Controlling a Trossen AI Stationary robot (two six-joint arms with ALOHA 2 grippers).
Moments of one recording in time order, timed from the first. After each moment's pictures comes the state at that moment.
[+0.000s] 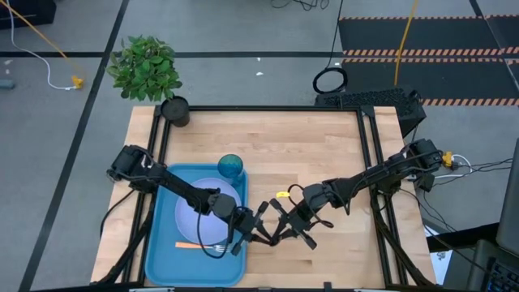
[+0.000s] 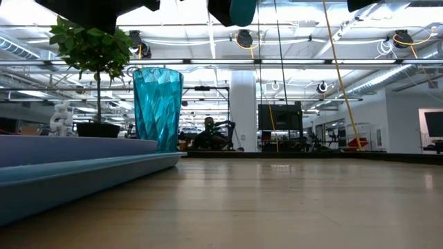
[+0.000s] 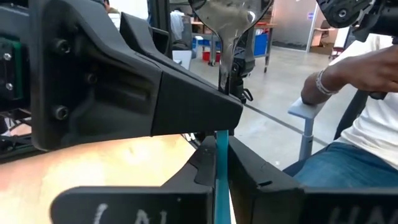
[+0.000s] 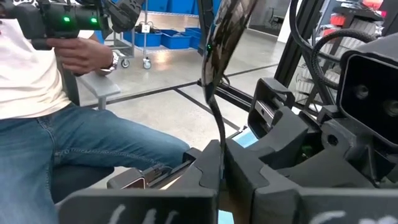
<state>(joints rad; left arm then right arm) -0.37 1.85 0.94 0.88 0.23 0.02 0.32 1.58 0.87 0.58 -0.43 -0.20</state>
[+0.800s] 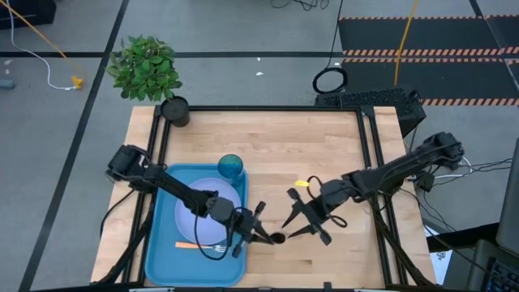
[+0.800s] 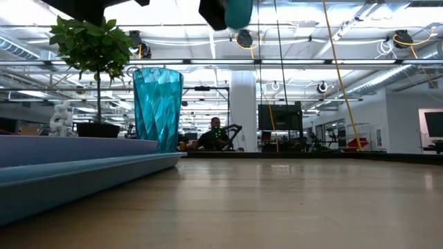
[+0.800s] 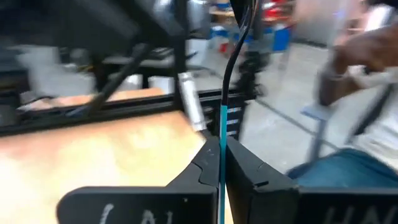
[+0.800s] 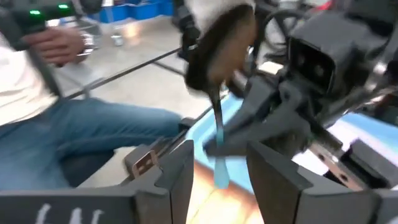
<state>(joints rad) -0.40 1.82 0.94 0.81 0.12 -0.05 0.37 1.32 0.87 0.15 -0.23 -0.08</state>
